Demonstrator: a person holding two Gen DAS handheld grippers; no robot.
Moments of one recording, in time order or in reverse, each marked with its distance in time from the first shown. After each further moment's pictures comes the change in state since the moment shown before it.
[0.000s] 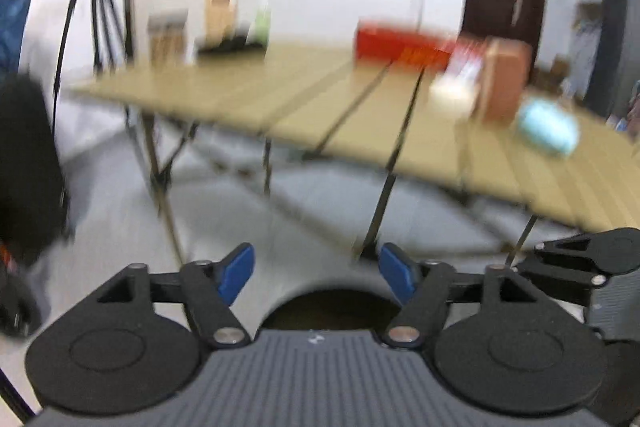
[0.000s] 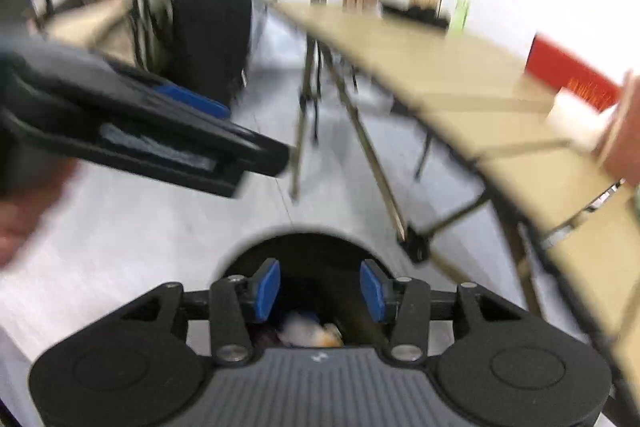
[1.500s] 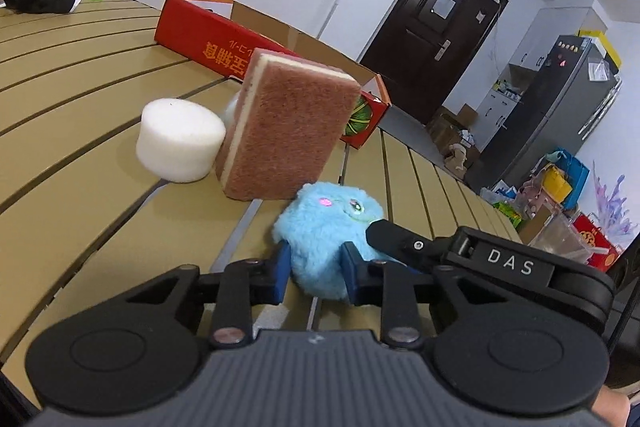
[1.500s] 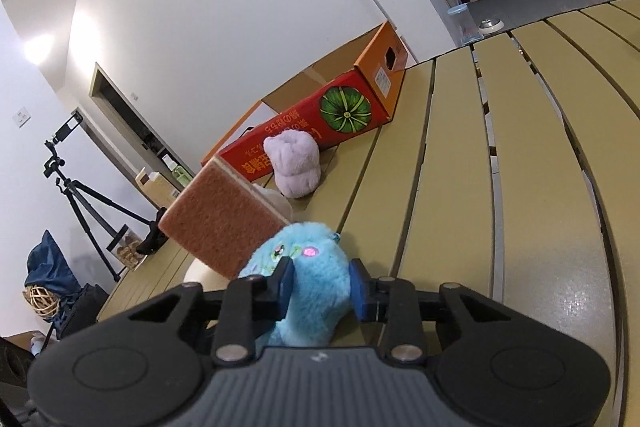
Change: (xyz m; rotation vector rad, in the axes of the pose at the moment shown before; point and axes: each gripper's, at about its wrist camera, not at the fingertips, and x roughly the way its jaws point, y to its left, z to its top) left arm 0.141 -0.176 0.081 -0.280 0.079 -0.400; right arm -0.037 -0.281 -0.038 0.942 -0.309 -0.186
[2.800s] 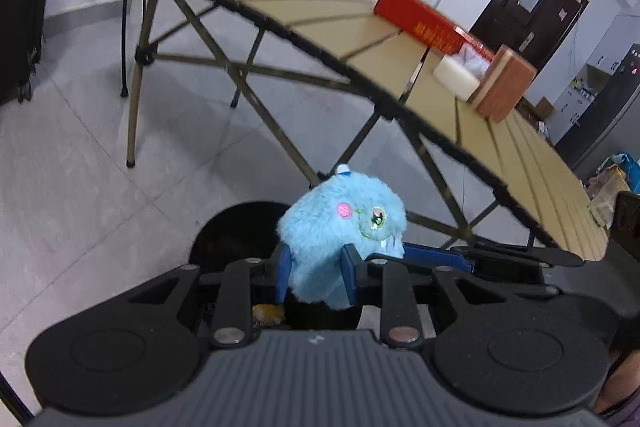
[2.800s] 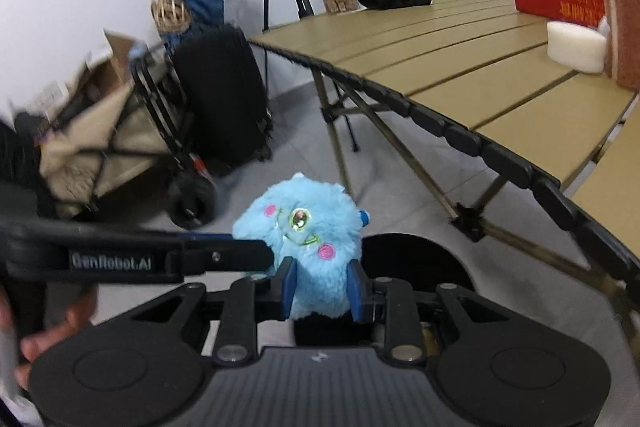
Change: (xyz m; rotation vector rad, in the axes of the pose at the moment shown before) left arm -0.195 0.179 -0.079 -0.105 0.112 0.232; right arm 0.000 0.185 -0.220 -0.714 0.450 0.238
